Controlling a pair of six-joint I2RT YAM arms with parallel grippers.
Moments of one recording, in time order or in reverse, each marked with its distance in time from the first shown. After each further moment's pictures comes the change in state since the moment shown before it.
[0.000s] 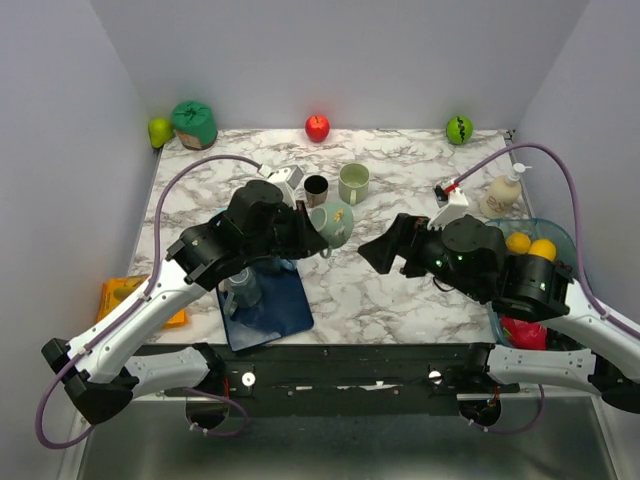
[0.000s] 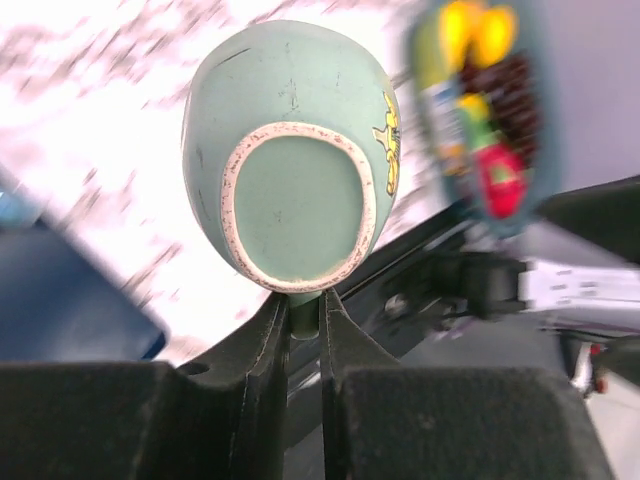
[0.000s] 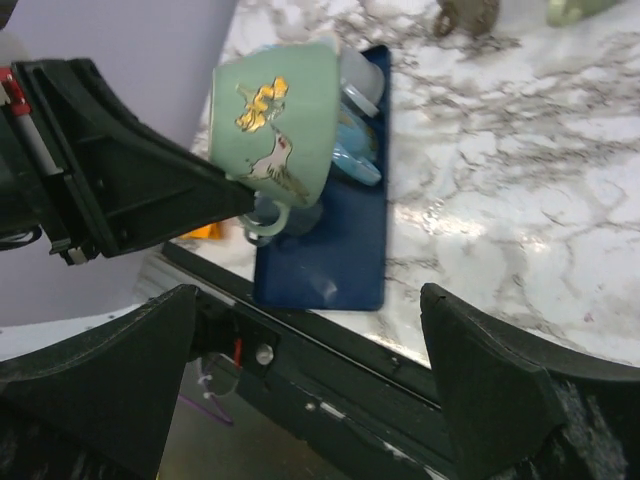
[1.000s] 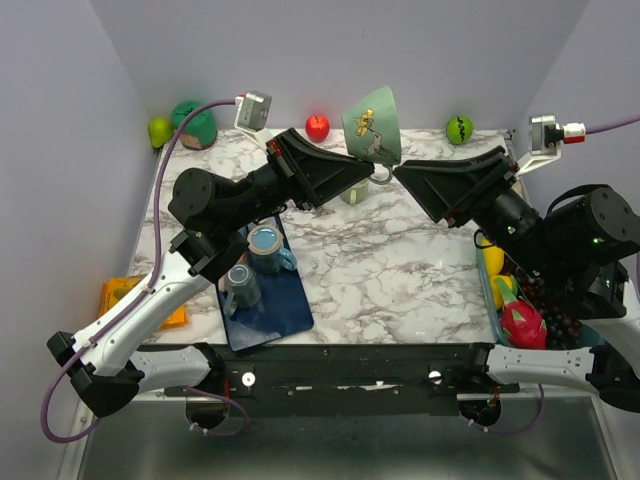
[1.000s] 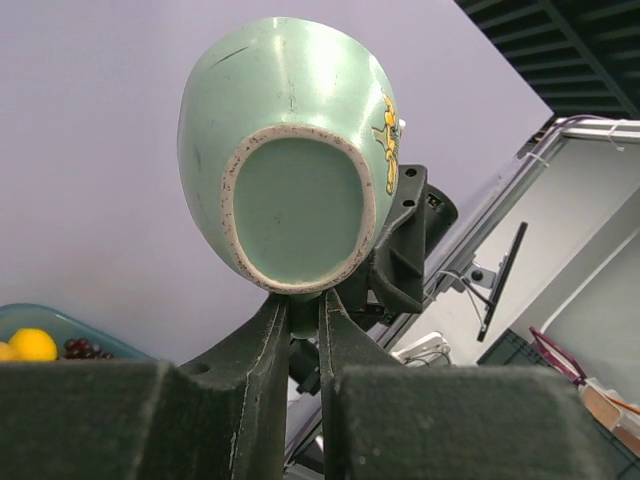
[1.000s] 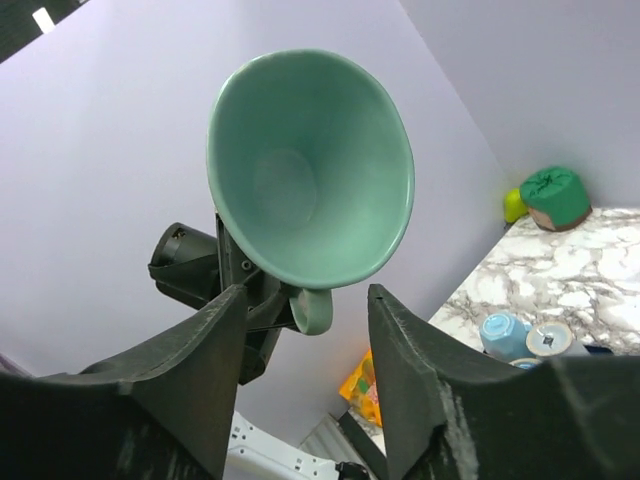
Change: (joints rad) left arm 0.004 0.054 0.097 1.156 0.365 -0.336; right arm -0.006 0.017 0.296 0.506 -0.152 -0.254
